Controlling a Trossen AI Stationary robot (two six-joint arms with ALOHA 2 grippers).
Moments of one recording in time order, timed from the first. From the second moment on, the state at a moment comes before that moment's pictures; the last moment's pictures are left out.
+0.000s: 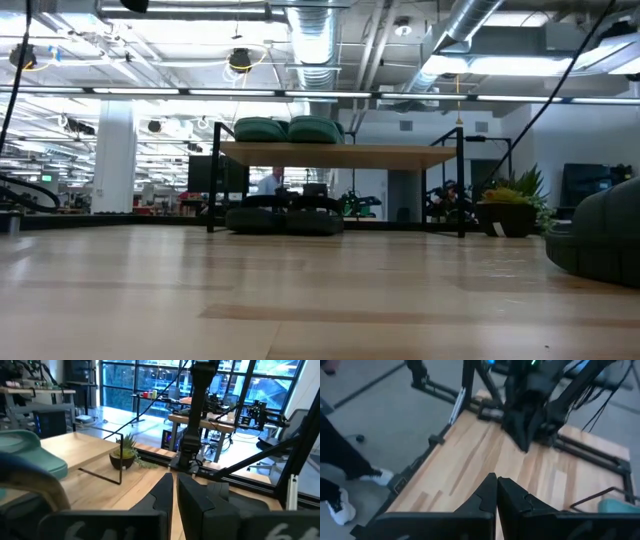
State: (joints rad) left arm -0.70 1.29 0.68 0.62 -1.09 -0.17; right arm 0.35 1.57 2.10 -1.10 0.00 -0.22
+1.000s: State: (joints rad) left arm -0.67 1.14 0.68 0.40 -1.04 -0.11; right arm 0.63 1.05 1.11 -0.60 0.44 0.44
